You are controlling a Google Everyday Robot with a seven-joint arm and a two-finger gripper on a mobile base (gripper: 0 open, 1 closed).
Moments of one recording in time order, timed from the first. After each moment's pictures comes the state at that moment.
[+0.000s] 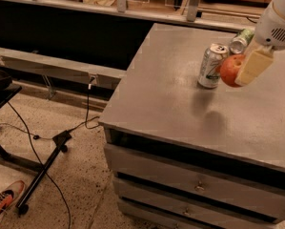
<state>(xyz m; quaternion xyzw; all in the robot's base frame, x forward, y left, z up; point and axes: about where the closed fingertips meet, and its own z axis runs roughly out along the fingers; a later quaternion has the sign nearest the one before) 0.551 -0.275 0.935 -0.51 0.85 -0.04 0.15</state>
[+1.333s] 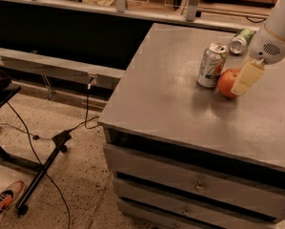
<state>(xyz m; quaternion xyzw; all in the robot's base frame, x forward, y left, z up) 0.579 -0.291 0.872 -0.49 0.86 0.03 0.12</state>
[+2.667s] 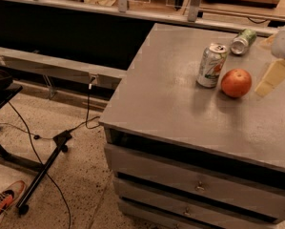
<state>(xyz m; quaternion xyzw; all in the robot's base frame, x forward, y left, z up) 0.576 -0.315 0.893 -0.54 0.81 0.04 0.22</state>
